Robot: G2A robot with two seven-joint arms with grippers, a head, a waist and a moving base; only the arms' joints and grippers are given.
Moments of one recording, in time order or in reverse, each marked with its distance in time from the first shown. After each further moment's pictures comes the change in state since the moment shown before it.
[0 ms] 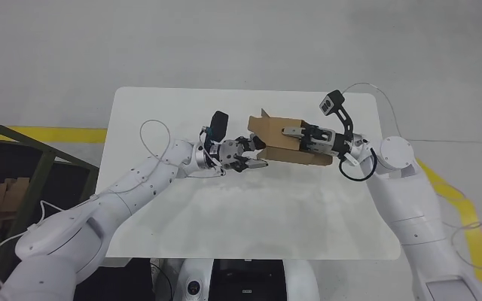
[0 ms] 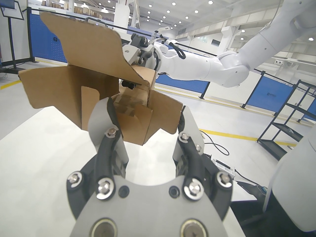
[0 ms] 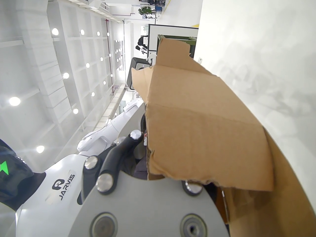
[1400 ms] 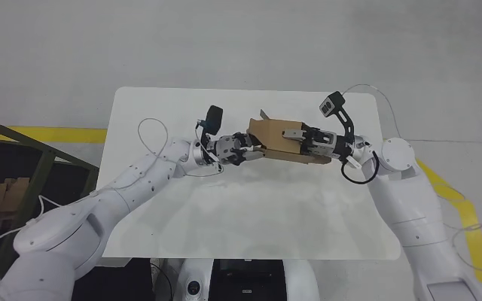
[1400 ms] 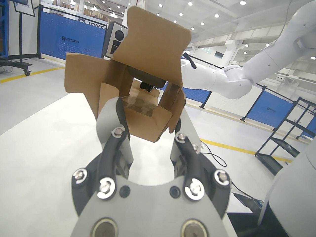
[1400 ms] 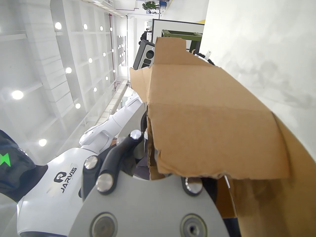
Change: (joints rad) left arm -0.041 0.005 0.077 0.039 -0.149 0.000 0.000; right arm -0.014 0.006 0.005 -0.013 0.024 -0.021 0.027
